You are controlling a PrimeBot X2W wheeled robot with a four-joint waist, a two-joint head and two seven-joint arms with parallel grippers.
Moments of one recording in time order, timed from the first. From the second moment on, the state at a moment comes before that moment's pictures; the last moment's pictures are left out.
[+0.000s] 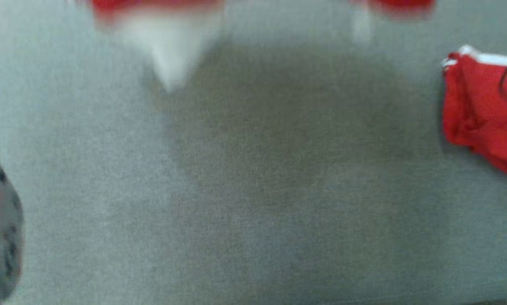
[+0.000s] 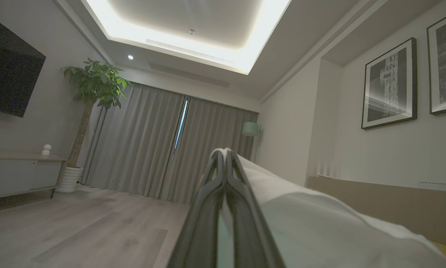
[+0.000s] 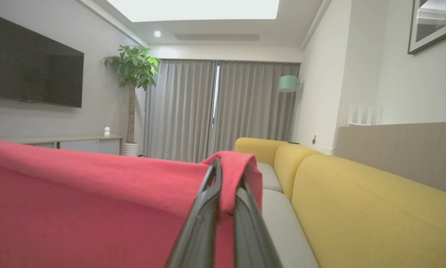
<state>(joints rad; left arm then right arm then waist) -1.25 0.26 -0.06 0.46 -0.50 -0.05 -0.10 -1.27 -0.21 0.18 0.56 0.24 0.13 -0.02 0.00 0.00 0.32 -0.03</state>
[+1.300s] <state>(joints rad) -0.33 0.28 -0.33 0.37 -0.57 -0.11 -0.19 -0.72 -0.42 0.80 0.87 0.68 0.13 0.06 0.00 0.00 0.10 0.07</state>
